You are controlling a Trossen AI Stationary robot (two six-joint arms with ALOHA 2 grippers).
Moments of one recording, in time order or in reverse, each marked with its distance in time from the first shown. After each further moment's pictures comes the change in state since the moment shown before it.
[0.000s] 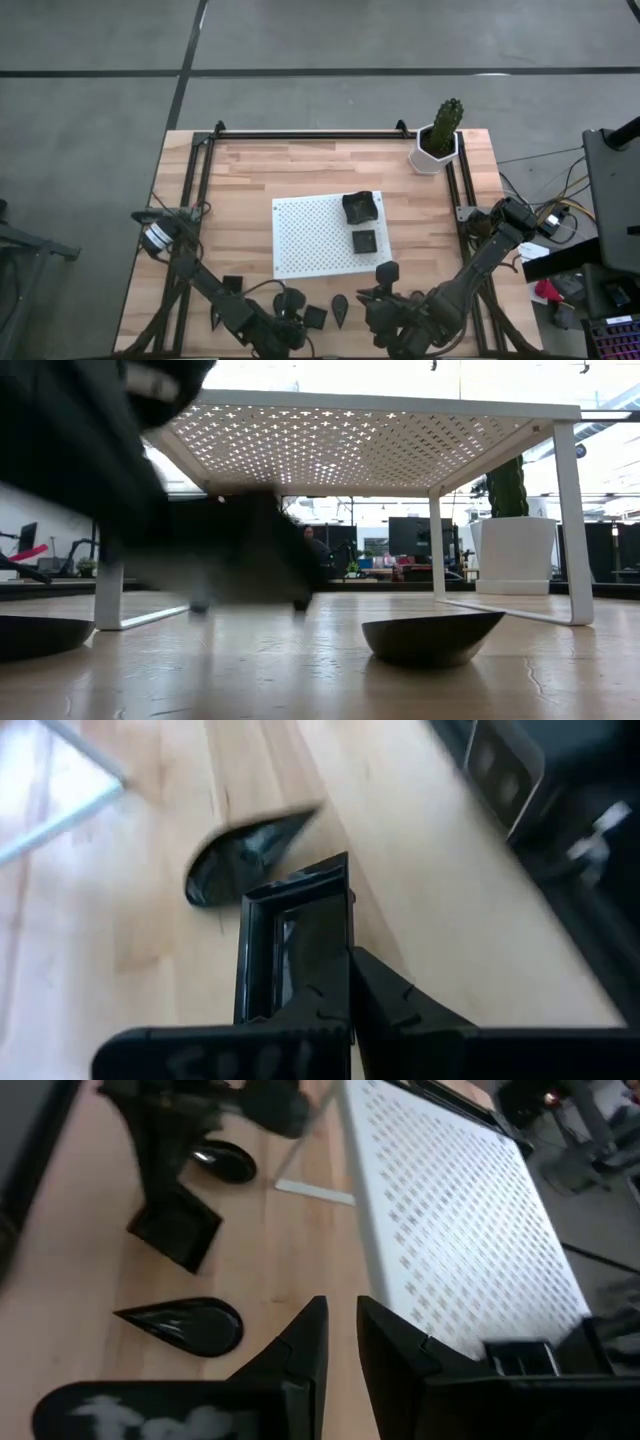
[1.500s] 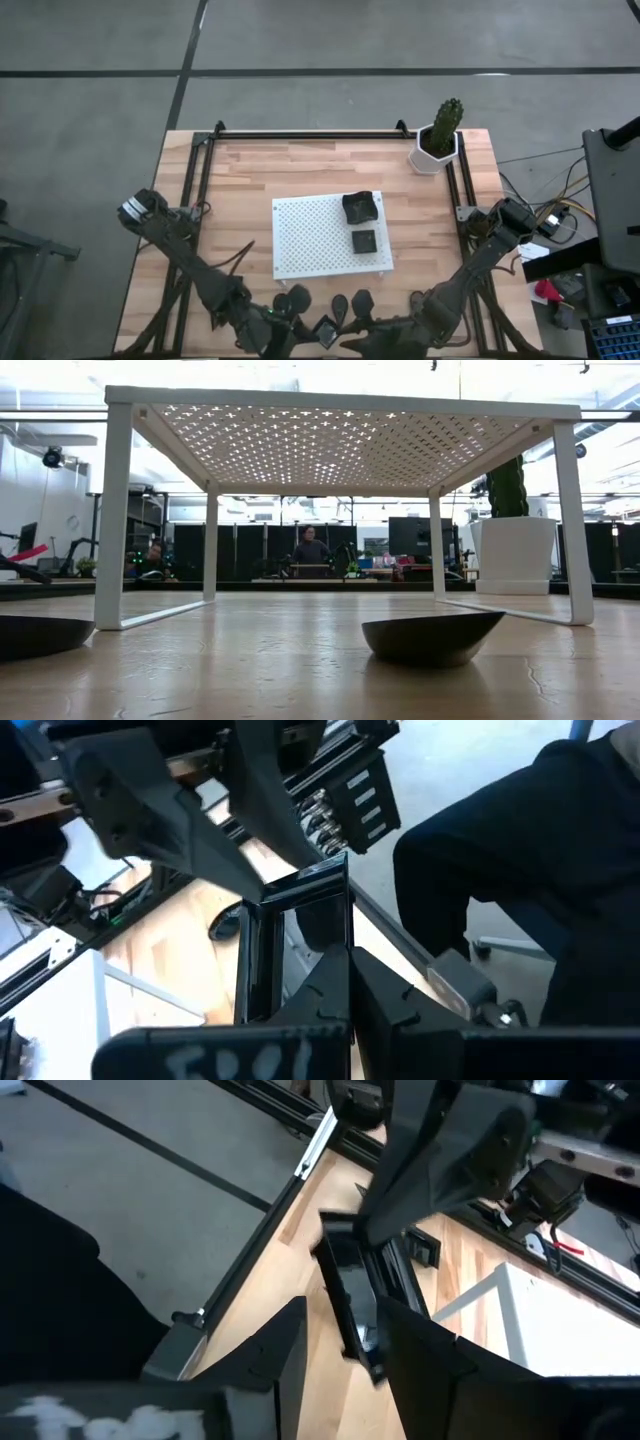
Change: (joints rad) left arm 0.045 -0.250 0.043 0.145 0.151 0.435; right arm -0.005 0.007 -0.098 0.631 -0.249 -0.470
